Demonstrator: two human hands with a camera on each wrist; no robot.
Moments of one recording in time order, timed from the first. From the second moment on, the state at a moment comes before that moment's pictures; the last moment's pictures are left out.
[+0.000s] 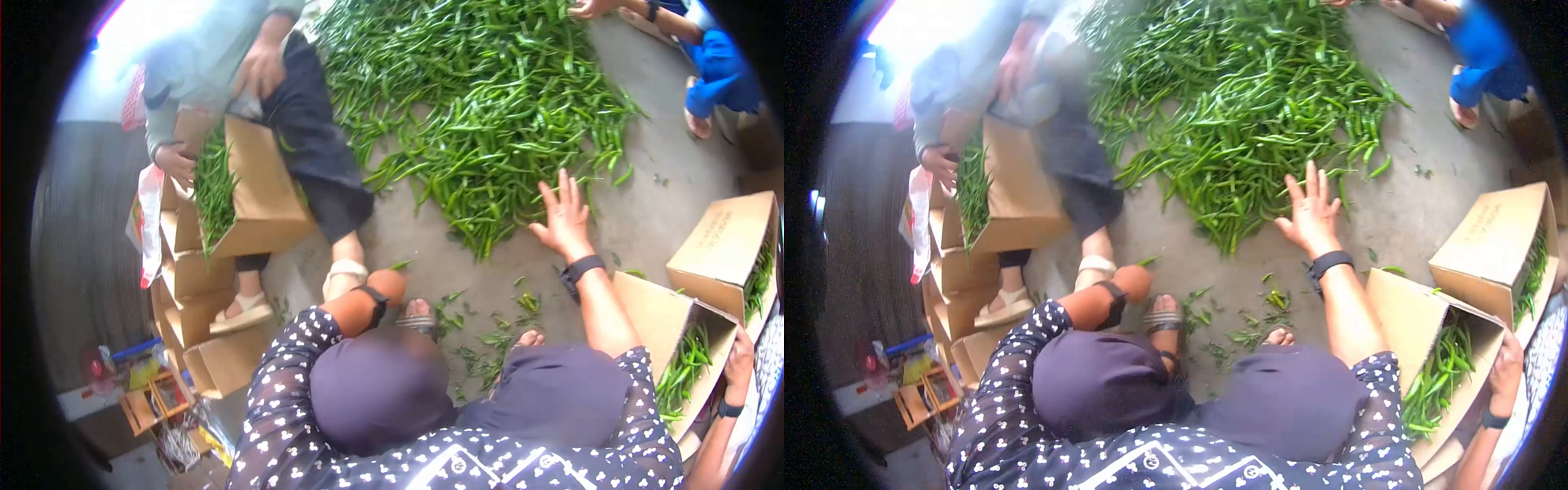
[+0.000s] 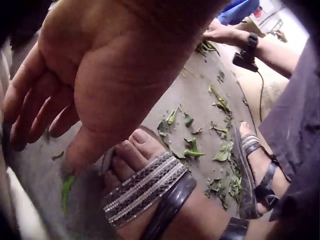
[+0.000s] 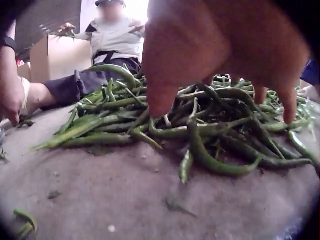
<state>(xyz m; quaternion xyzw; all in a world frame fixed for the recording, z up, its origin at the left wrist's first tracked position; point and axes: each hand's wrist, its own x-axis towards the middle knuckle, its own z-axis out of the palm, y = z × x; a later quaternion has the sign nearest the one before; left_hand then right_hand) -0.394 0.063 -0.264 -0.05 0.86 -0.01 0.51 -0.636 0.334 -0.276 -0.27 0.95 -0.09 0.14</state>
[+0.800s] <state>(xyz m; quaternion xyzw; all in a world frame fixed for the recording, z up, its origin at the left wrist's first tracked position) -0.444 0.056 -0.254 -0.16 0.94 -0.02 0.30 -0.632 0.342 -0.278 -0.31 0.94 -0.12 0.12</state>
